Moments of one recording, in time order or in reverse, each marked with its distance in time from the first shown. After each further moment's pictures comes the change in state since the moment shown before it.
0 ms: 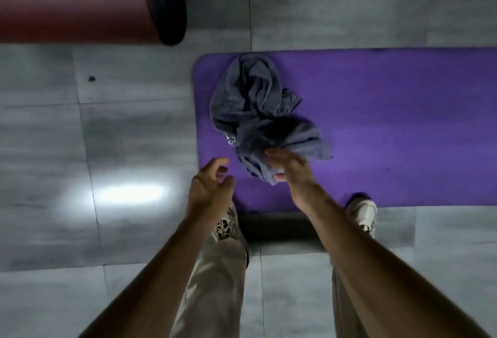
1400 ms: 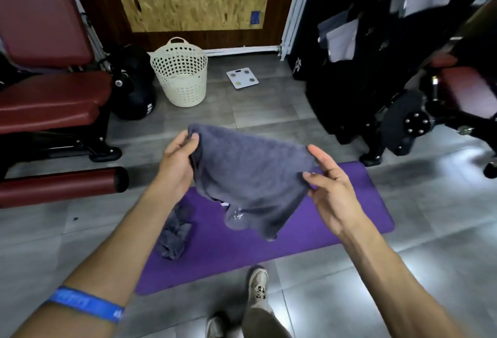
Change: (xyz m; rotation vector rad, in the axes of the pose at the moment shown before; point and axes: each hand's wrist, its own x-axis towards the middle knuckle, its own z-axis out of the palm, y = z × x) left_hand -0.576 0.464 0.008 -0.919 -0.224 0.617; right_hand -0.694 -0.209 -0.475 0.538 -0.062 -0.768
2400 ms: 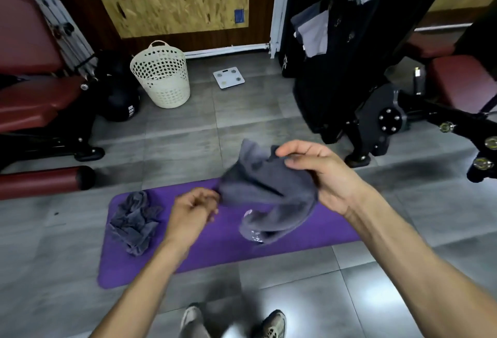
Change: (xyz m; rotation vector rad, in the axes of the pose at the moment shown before) left_hand -0.135 -0.183 0.272 0.565 0.065 -0.059; right_hand 0.054 -0.176 -0.260 -0.131 -0.472 0.130
